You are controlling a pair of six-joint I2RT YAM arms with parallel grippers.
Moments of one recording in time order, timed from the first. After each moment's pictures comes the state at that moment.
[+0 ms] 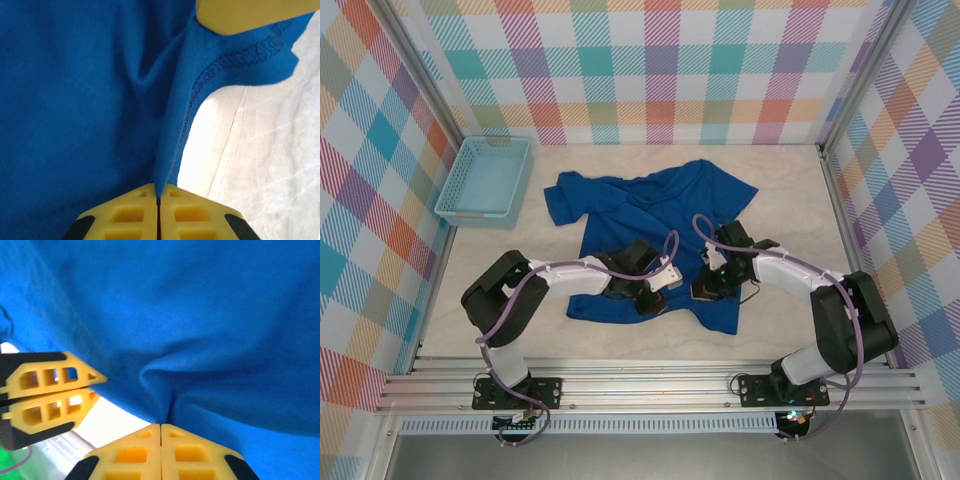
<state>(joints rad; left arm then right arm) -0.82 1.79 0.99 -0.28 0.43 0.16 0.42 1.48 0.80 -0.62 -0.52 0.43</state>
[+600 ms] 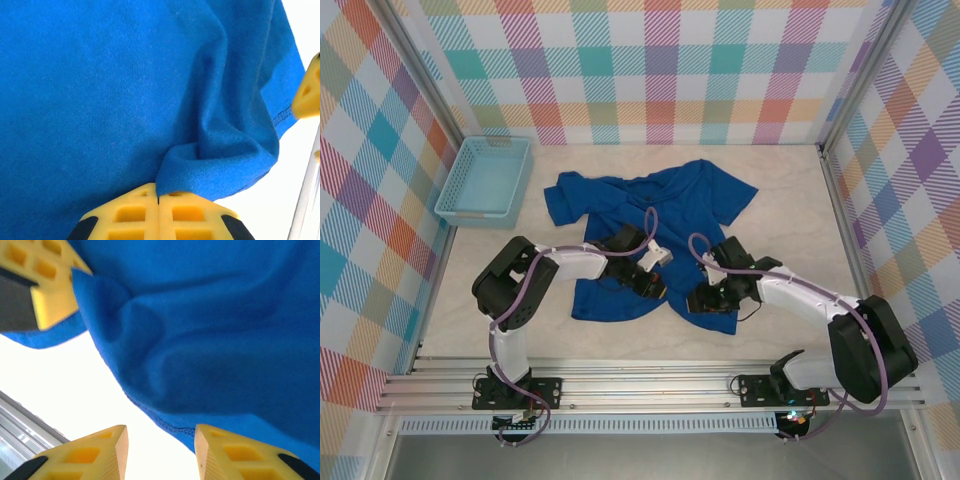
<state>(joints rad) -0.69 1.90 1.05 -0.22 0.61 -0.10 0.54 1.32 0.66 -0.59 -0.42 0.42</state>
